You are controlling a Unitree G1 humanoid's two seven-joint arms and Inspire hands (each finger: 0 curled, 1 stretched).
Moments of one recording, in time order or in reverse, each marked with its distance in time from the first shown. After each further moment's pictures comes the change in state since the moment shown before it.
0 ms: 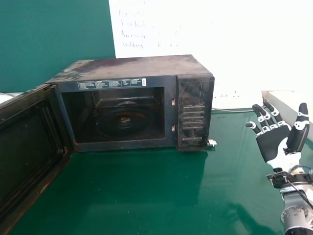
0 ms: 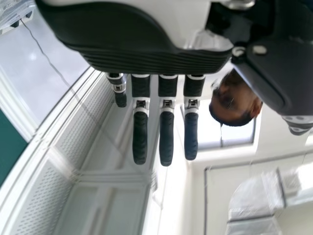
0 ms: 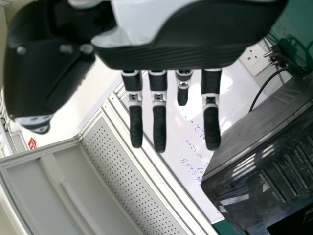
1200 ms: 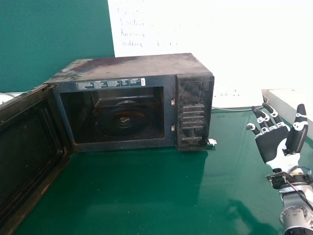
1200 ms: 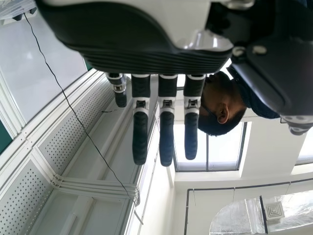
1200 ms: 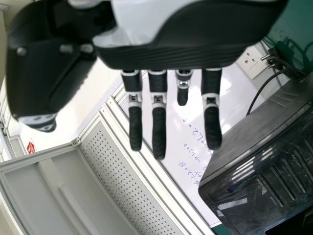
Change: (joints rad) left arm -0.034 -0.002 -0.060 -0.015 -0.084 -0.055 0.095; right arm -0.008 0.000 -0.003 0.025 0.000 0.000 0.008
